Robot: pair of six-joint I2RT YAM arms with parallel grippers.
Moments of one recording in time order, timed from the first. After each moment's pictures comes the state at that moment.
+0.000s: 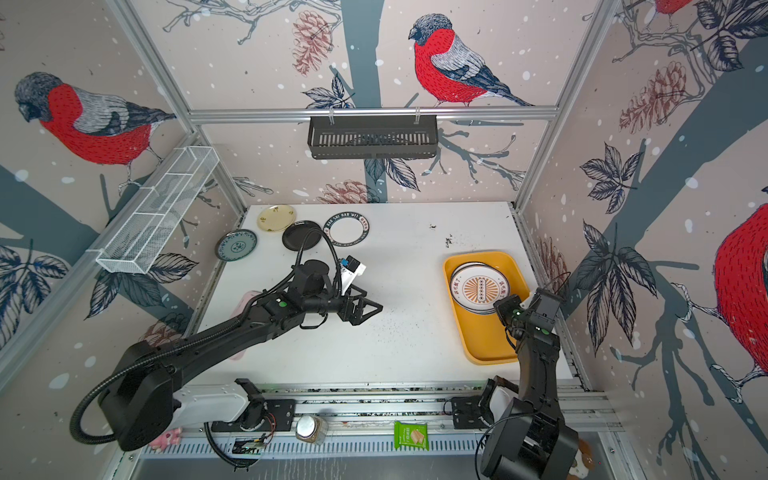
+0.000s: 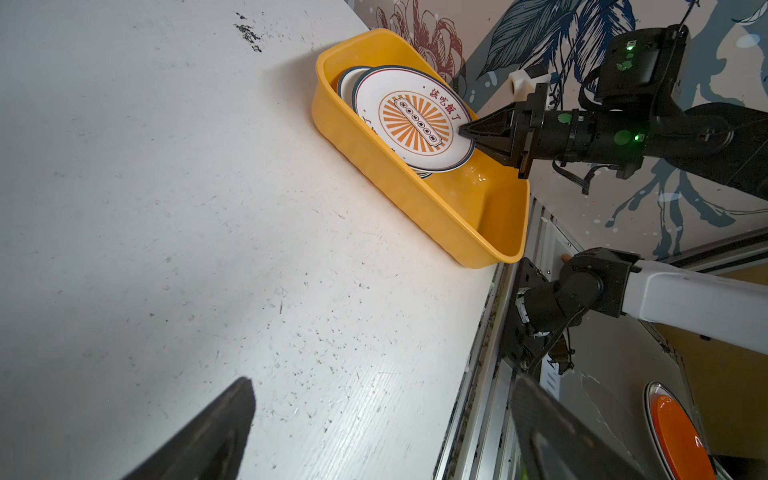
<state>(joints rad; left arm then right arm) -0.69 1.27 0.77 -0.05 0.55 -0.29 -0.50 0.94 0.44 -0.31 -0.51 0.71</state>
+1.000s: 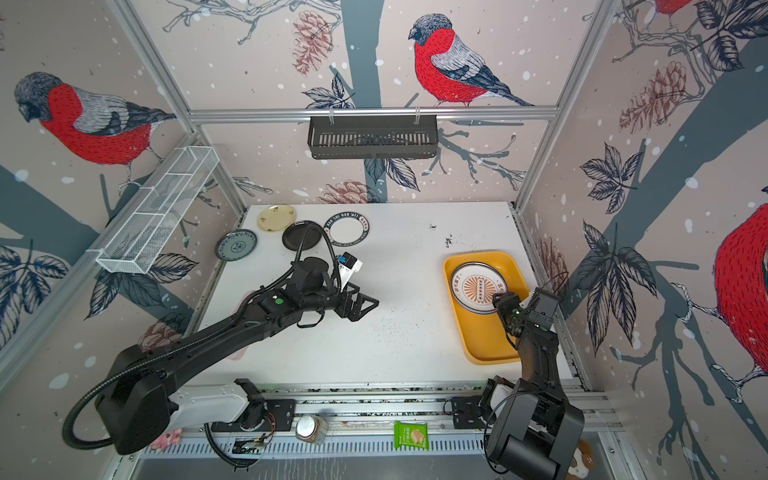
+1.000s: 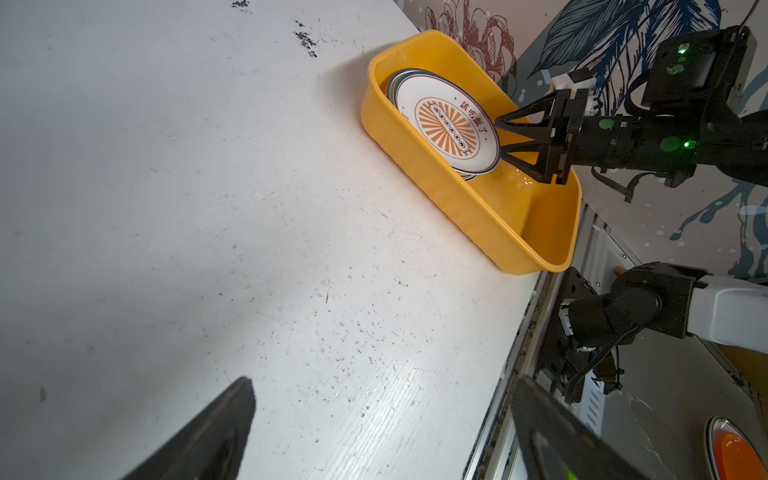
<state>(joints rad) -0.70 1.25 0.82 -0.18 0.41 -0.26 -0.50 1.02 0.41 -0.21 -0.48 0.71</state>
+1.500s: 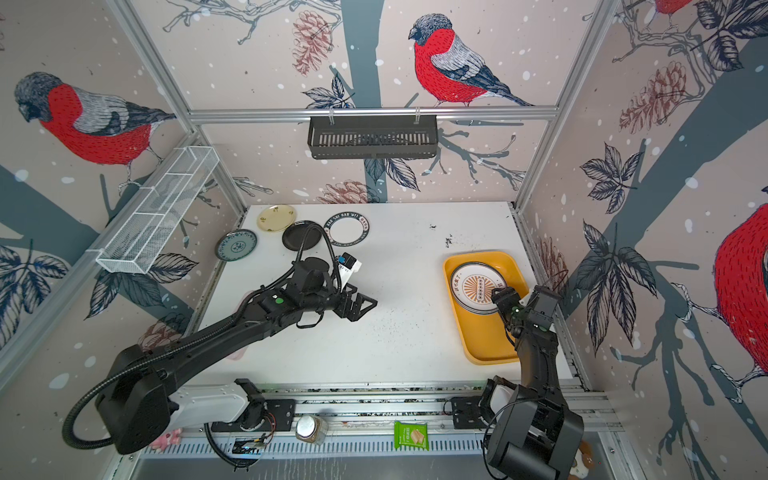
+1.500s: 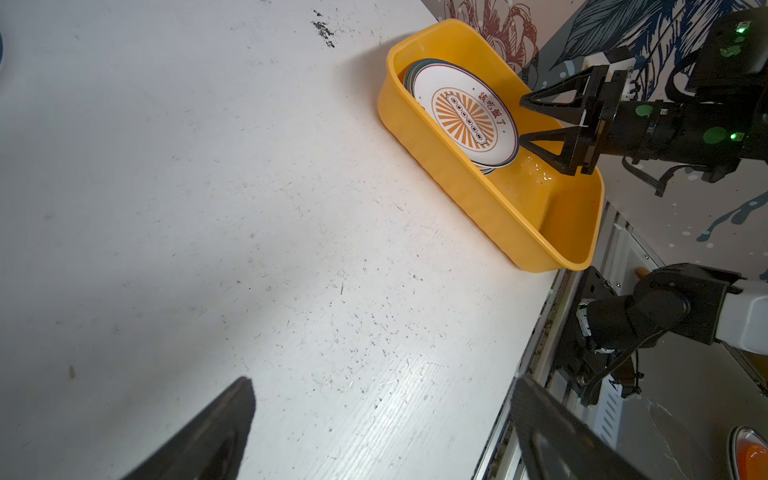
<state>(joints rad) -0.70 1.25 0.83 -0.21 0.37 -0.26 -0.47 1.00 0.42 -0.19 -0.48 0.71</state>
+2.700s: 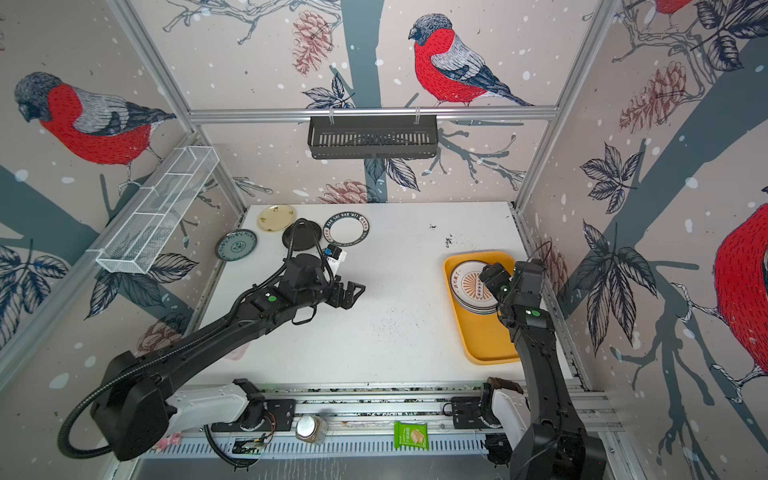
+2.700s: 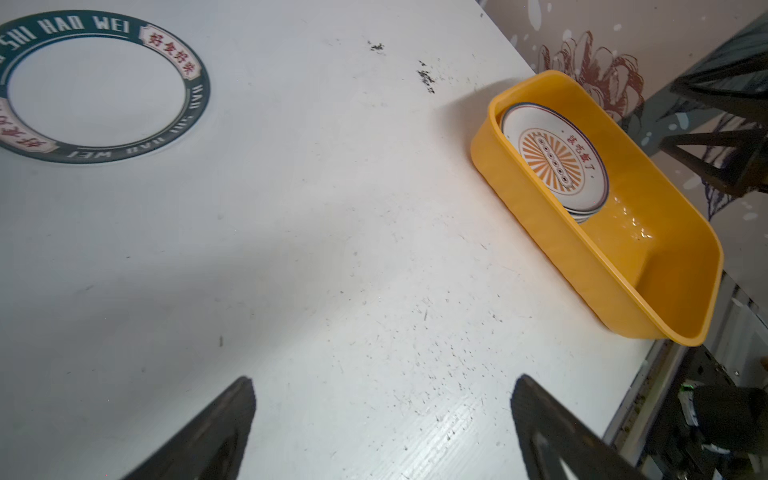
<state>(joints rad) -0.61 1.22 0.83 -0.23 0.18 -0.27 -0.14 0.92 0.65 -0.34 -0.15 0.74</state>
